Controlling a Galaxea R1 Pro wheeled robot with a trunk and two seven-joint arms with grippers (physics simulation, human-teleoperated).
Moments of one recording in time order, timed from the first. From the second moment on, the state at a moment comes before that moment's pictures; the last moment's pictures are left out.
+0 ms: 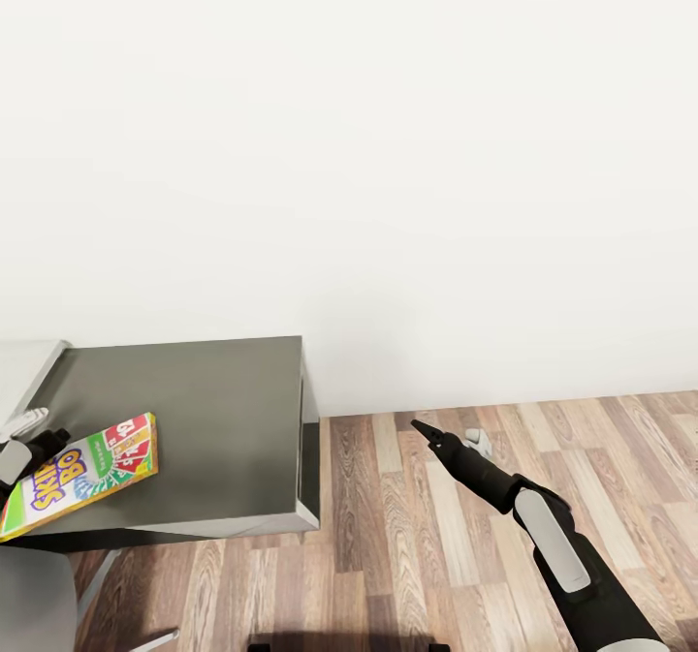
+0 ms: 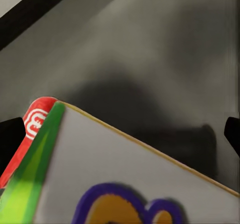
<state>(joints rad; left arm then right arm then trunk) -0.95 0.49 0.70 -0.28 0.07 0.31 0.11 -0.41 -0.12 0.05 -1.15 -1.01 0.55 0.31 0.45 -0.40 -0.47</state>
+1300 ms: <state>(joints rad) -0.95 0.48 0.70 -0.27 0.07 0.31 0.11 -0.41 -0.12 0.05 -1.15 -1.01 0.55 0.31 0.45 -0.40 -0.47</state>
